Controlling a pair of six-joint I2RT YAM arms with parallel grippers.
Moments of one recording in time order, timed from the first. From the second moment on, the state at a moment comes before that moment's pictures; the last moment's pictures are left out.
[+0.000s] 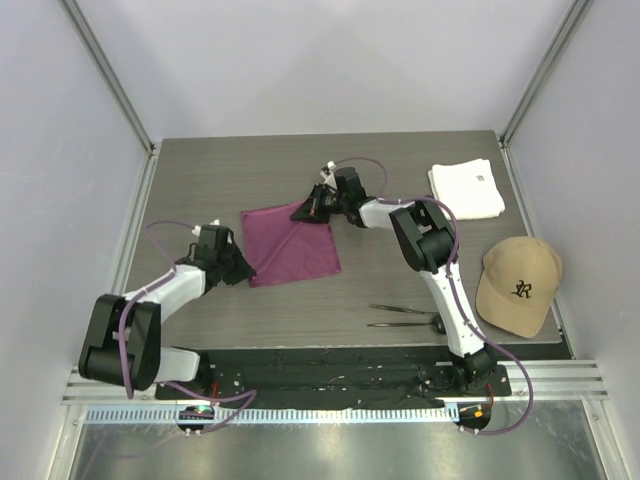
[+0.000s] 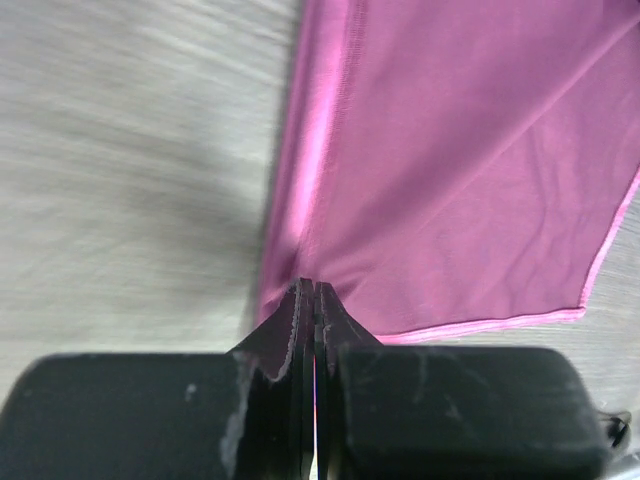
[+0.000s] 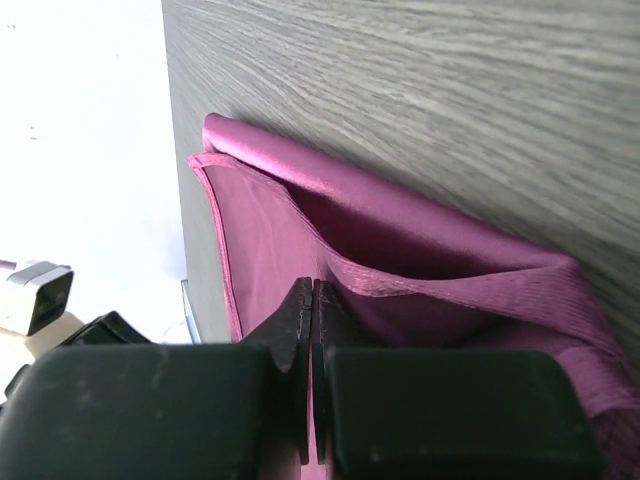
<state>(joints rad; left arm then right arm) -0.20 1.36 0.56 -0.12 0.11 -0.73 0.50 2.47 1.67 0.30 -0.68 0.94</state>
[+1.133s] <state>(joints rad) -0.15 1.36 0.58 -0.09 0.33 -0.75 0.46 2.51 1.82 0.28 -0.70 0.96</state>
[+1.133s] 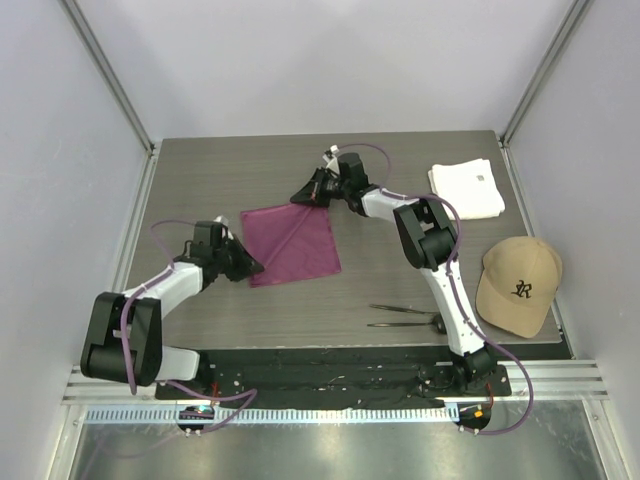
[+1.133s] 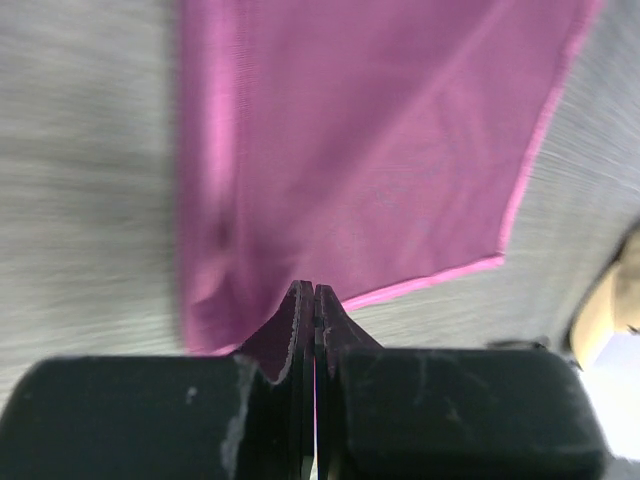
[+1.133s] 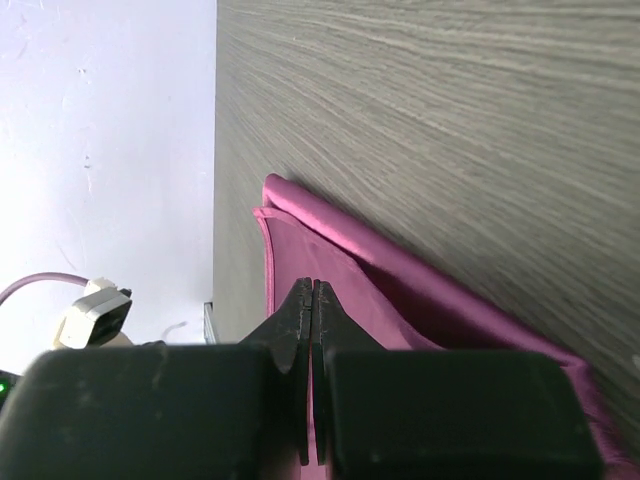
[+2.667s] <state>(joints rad) 0.22 1.45 1.00 -0.41 0.49 -0.77 0.68 2.06 1.83 -0.49 -0.12 0.39</state>
